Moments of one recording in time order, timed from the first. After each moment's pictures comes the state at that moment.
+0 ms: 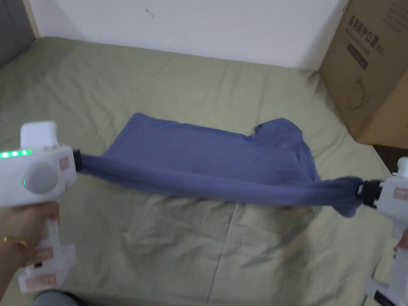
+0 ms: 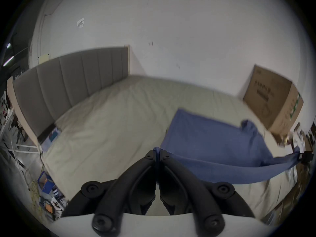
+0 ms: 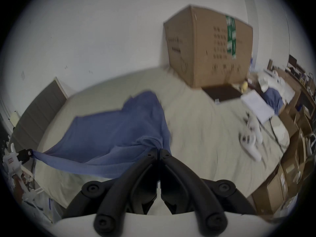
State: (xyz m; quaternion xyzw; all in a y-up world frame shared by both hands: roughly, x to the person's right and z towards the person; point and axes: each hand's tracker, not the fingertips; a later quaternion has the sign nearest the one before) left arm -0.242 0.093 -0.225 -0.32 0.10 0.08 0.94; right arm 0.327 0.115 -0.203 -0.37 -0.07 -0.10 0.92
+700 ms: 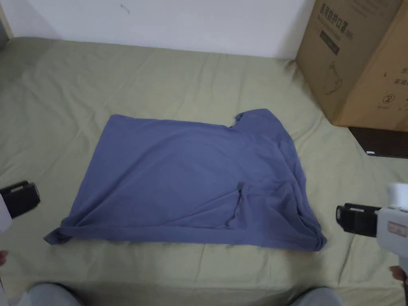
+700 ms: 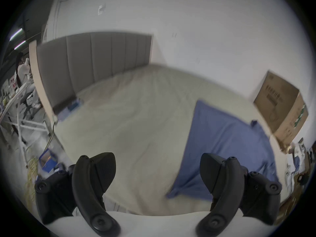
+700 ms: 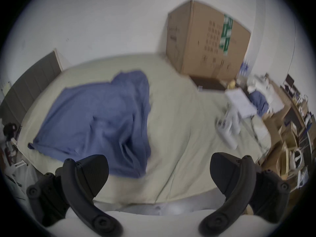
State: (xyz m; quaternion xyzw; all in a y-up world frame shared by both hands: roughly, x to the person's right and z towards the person) left arm -0.282 0.111 -0.148 -0.27 0.16 0.14 0.94; right arm 0.341 0.133 -0.127 -0.35 -0.08 0.01 0.93
